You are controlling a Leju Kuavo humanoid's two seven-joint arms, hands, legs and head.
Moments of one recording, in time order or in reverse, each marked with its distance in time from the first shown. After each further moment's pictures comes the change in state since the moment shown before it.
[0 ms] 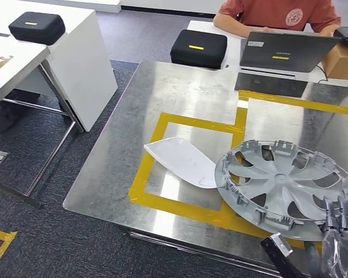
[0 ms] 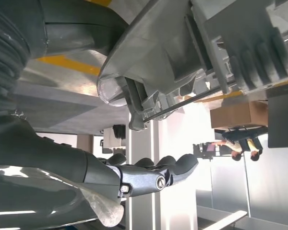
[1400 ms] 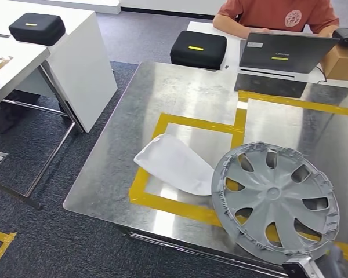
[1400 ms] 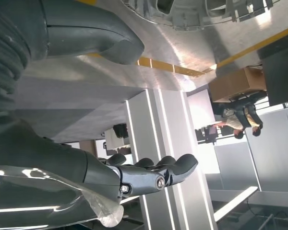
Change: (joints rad) left arm 0.146 -0.168 0.182 -0.412 -0.153 -0.122 0.161; right arm 0.192 0.000 -0.082 -0.225 0.025 -0.098 0.003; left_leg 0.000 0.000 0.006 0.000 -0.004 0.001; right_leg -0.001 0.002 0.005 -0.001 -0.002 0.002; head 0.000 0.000
